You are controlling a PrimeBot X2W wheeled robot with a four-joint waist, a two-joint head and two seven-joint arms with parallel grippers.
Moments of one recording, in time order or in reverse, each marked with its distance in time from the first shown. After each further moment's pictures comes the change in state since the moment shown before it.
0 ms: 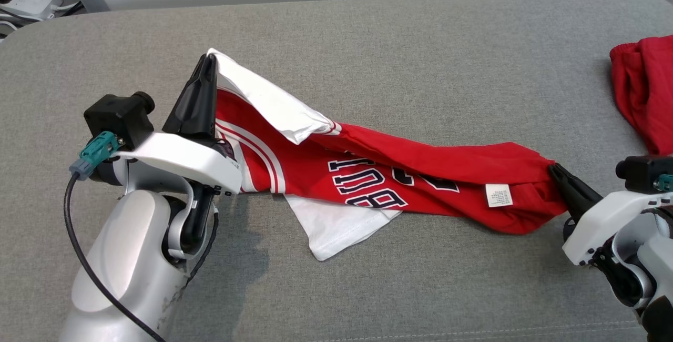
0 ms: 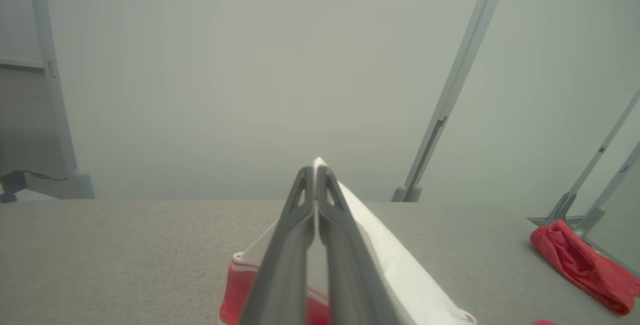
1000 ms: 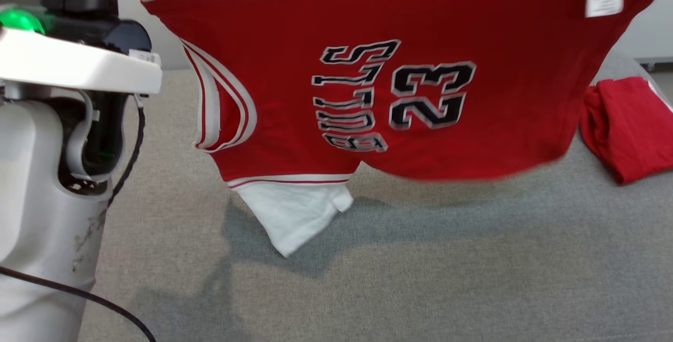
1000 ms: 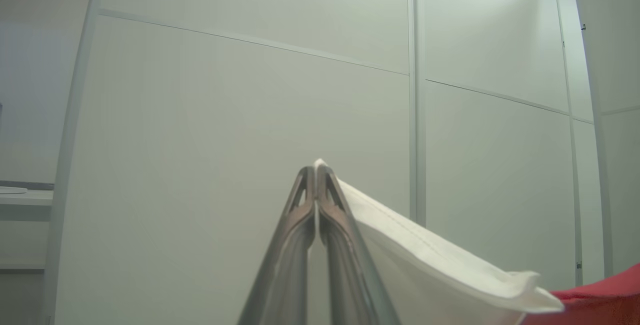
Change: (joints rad) left arm -0.185 0.116 0.108 -0.248 -0.037 -0.003 0.016; right arm -0.216 -0.150 -0.289 -0.301 -0.146 0.000 -0.094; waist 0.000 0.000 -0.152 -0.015
